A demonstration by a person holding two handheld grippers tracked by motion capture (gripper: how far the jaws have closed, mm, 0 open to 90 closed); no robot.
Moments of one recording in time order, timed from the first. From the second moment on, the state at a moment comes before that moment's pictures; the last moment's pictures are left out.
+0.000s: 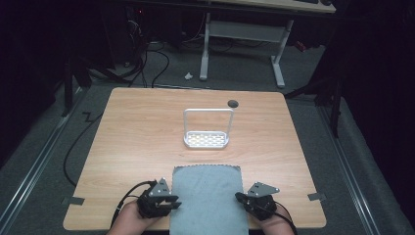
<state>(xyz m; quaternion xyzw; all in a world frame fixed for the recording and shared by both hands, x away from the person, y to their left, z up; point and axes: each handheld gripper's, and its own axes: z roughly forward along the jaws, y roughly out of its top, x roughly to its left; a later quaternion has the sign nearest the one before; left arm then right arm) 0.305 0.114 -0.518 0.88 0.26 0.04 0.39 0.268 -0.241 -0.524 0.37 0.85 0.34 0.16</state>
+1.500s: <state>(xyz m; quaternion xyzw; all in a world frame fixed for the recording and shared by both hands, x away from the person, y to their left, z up) 0.373 0.113 -0.536 0.80 0.42 0.08 0.42 0.360 -0.251 -0.522 0.48 0.78 0.36 0.16</state>
